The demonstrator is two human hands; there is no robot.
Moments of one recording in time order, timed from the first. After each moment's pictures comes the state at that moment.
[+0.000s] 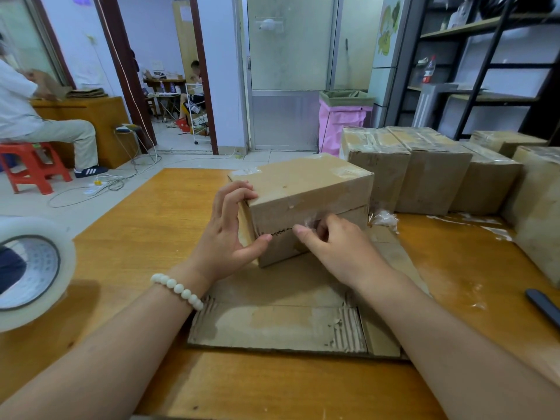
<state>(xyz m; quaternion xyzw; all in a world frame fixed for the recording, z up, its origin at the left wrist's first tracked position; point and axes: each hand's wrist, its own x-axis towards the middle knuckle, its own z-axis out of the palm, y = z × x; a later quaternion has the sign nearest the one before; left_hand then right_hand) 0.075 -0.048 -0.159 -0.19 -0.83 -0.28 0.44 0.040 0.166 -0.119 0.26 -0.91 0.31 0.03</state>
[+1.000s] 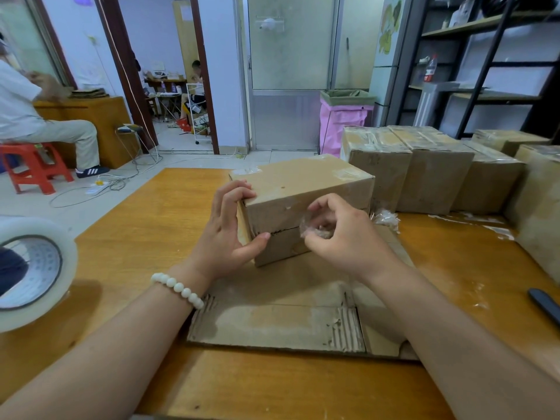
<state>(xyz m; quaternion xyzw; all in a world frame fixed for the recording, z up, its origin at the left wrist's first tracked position) 0.077 -0.050 -0.158 -0.18 -0.84 -0.30 0.42 0.044 0.169 -0.109 0.32 -0.83 0.46 0.05</state>
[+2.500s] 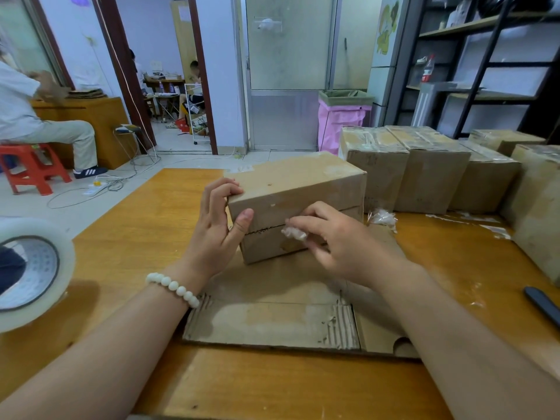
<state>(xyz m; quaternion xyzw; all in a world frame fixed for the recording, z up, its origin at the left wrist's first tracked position) 0.073 -0.056 -0.161 -0.14 -0.81 -0.31 0.48 0.025 0.176 -0.123 0.52 -0.81 0.25 0.13</state>
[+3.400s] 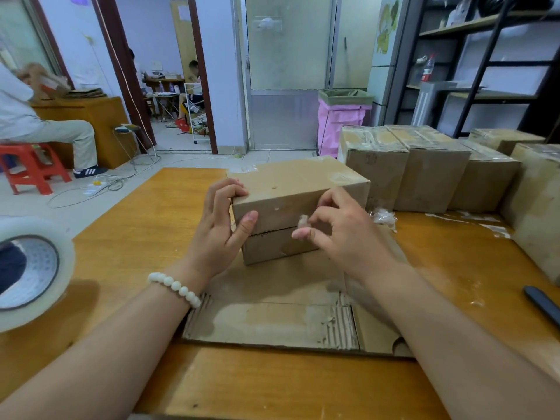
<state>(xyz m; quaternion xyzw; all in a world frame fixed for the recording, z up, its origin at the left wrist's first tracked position) 0.073 -0.054 -0.162 -0.14 -0.82 -0.29 0.47 0.028 0.171 -0.120 0.40 -0.83 0.35 0.20</state>
